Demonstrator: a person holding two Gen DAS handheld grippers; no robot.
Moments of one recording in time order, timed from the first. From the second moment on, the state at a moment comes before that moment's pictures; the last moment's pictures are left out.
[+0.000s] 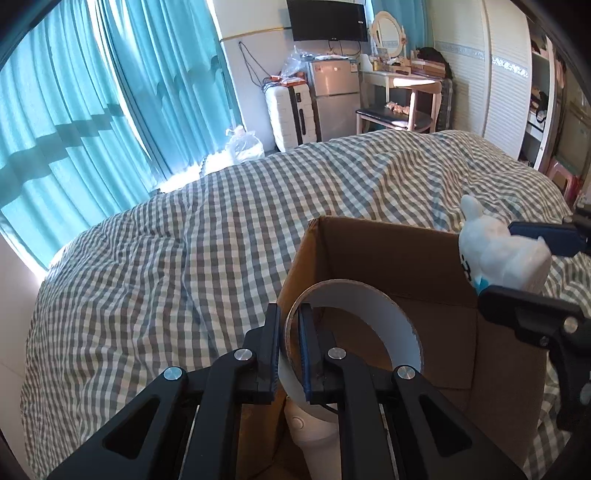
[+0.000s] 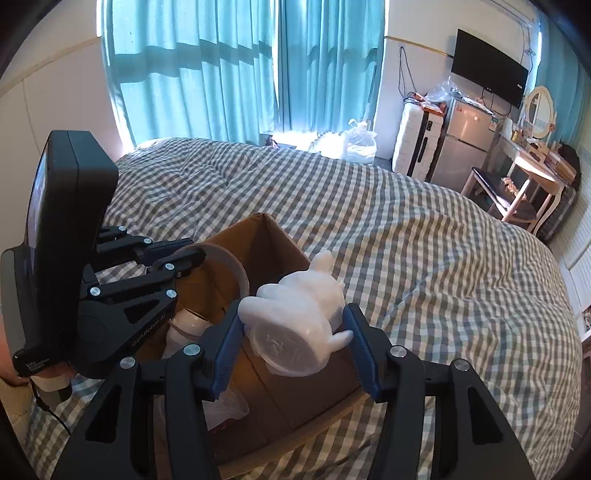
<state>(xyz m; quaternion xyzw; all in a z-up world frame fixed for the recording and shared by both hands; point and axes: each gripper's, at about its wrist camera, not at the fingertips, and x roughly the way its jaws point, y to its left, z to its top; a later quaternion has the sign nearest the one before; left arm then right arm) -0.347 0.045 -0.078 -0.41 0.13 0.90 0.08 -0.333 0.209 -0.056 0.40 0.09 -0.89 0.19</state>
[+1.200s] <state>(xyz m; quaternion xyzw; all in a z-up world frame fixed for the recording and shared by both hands) -0.227 0.026 0.057 -0.32 0.10 0.94 0.09 -0.182 0.232 0.074 0.31 0.10 -0.93 0.17</state>
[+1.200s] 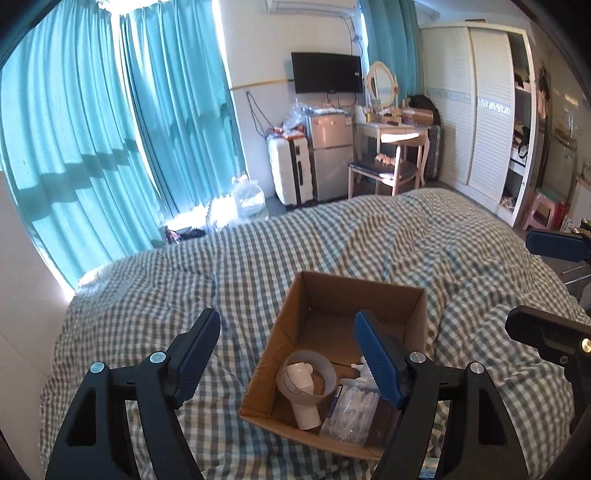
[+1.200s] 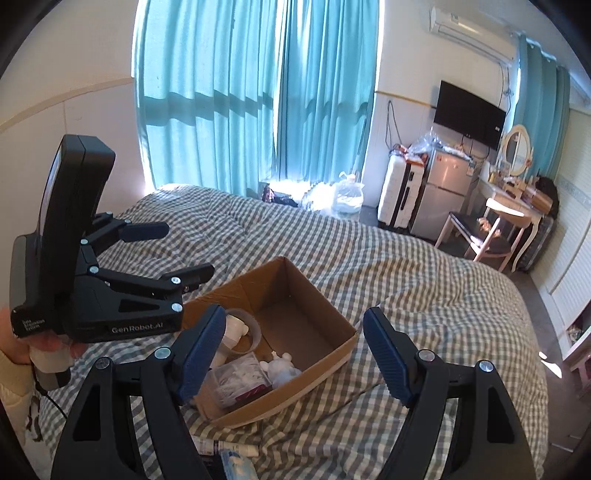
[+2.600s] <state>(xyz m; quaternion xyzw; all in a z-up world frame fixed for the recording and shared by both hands) -0.062 -0.019 -0.002 -0.28 -0.01 0.96 0.02 -0.060 0.230 -0.015 0.31 0.12 -0.93 0.14</state>
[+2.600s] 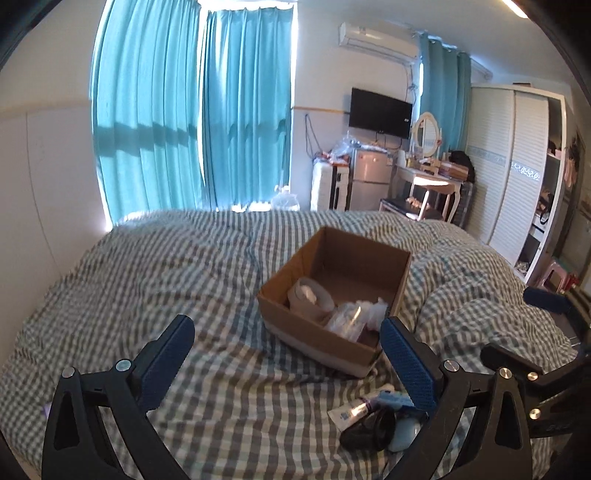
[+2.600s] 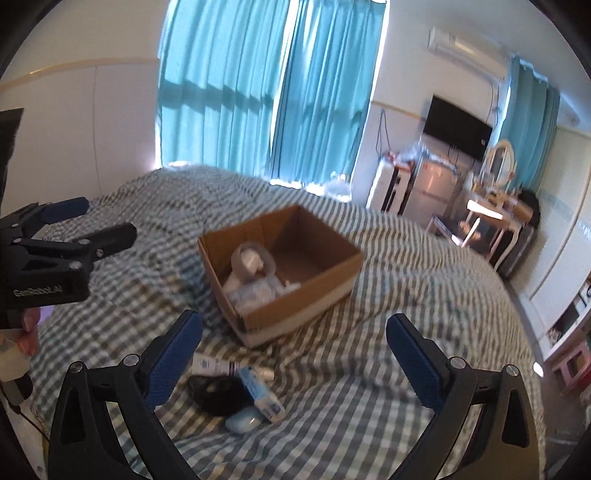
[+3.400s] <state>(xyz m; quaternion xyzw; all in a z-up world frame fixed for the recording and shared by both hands) -0.074 0.012 -0.134 -0.43 0.01 0.90 0.03 -0.095 0.234 -0.147 0.45 0.06 -0.87 0.21</state>
